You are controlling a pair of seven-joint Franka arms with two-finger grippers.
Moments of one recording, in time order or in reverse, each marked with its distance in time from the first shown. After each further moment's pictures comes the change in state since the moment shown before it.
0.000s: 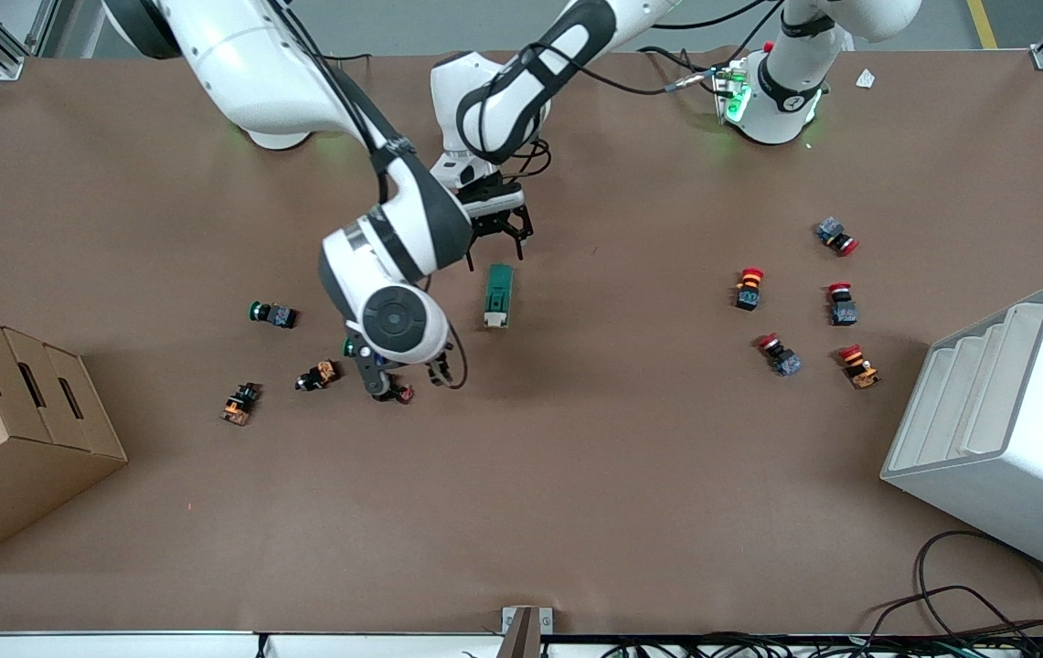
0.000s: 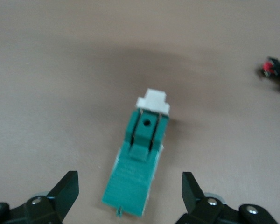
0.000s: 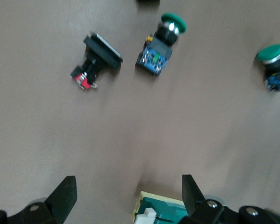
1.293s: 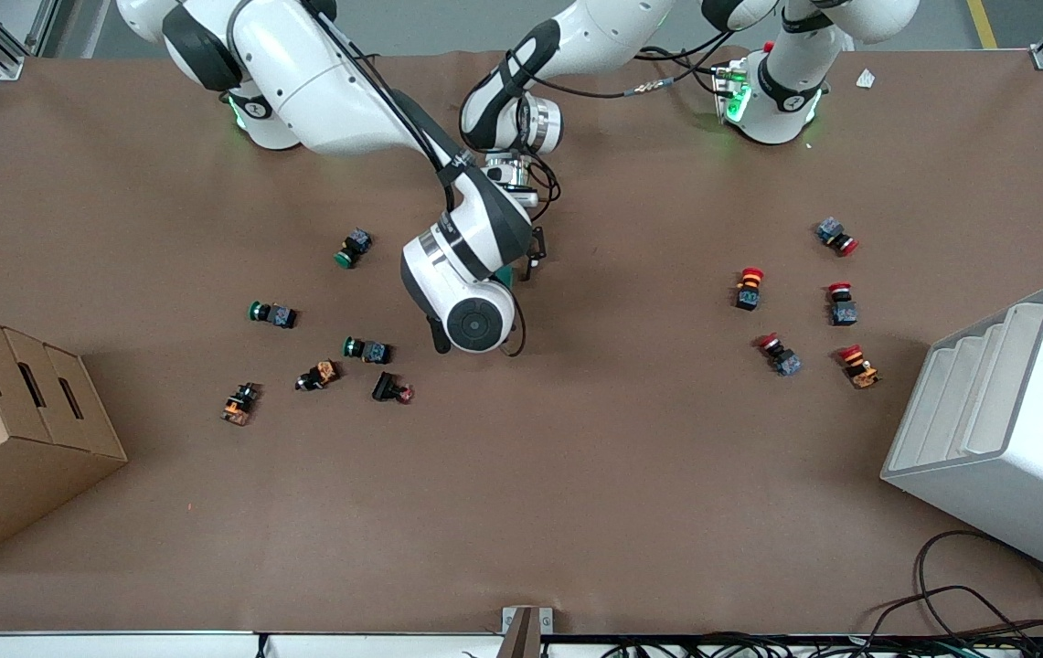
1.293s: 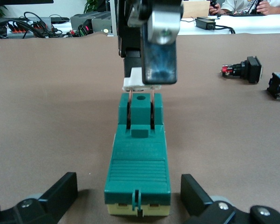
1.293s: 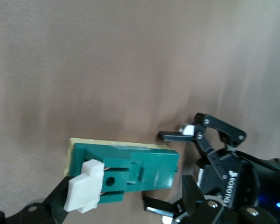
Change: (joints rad) left arm -0.059 0.153 0.002 -0.122 0.681 -0.197 -0.458; right arm 0.085 0.123 0.033 0.046 0.208 -0.090 0.179
